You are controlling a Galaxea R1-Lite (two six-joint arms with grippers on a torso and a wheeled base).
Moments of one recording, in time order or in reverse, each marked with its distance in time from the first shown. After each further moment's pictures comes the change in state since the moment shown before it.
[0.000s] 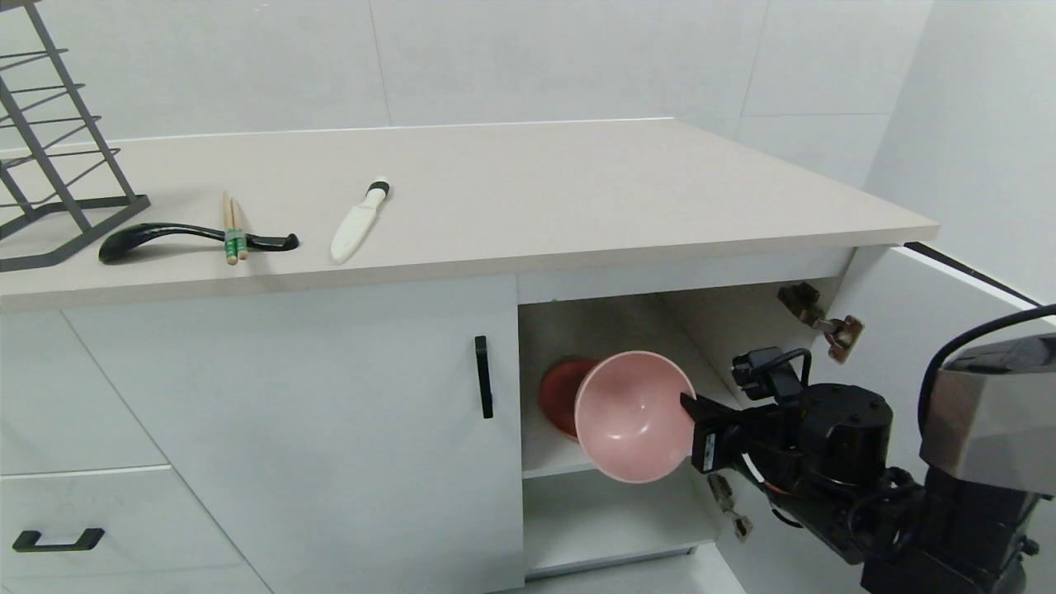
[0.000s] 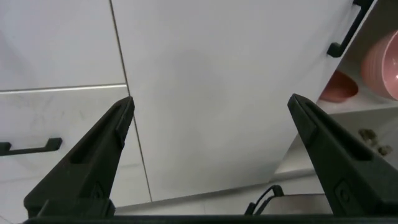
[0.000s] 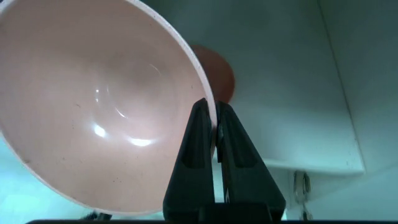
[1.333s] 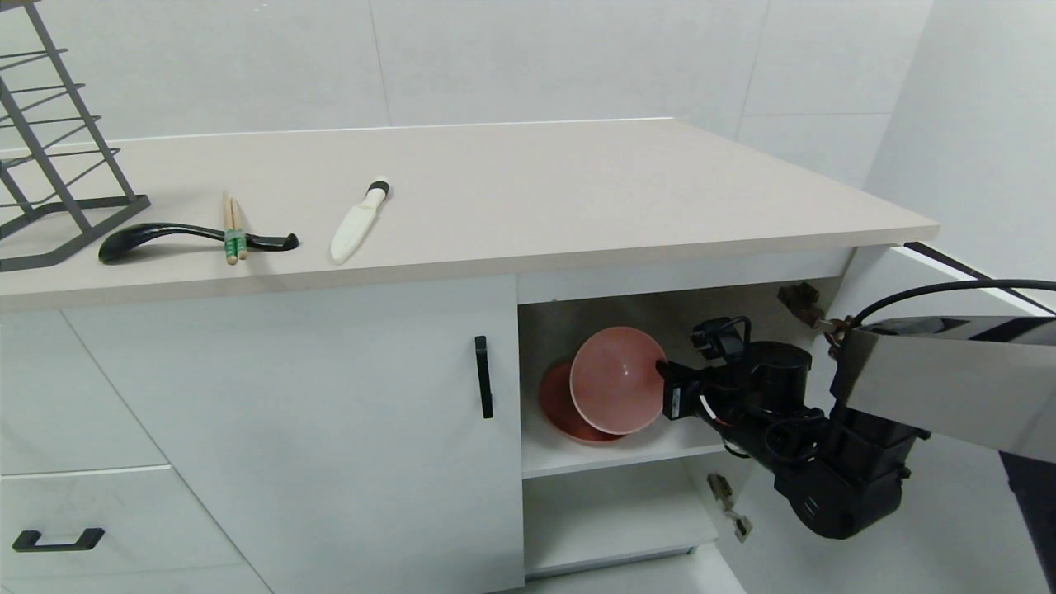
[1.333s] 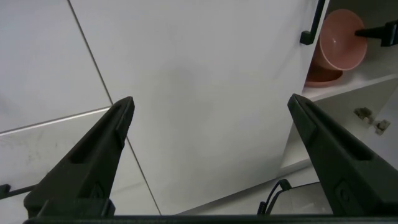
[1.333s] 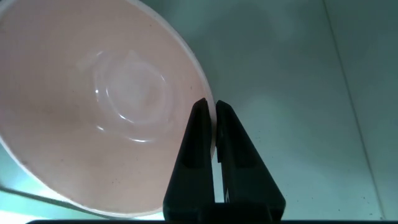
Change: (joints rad) left arm 0.021 -0.063 0.000 0.019 -0.140 0.129; right arm -0.133 0.226 -0.397 0.165 0.152 -0.066
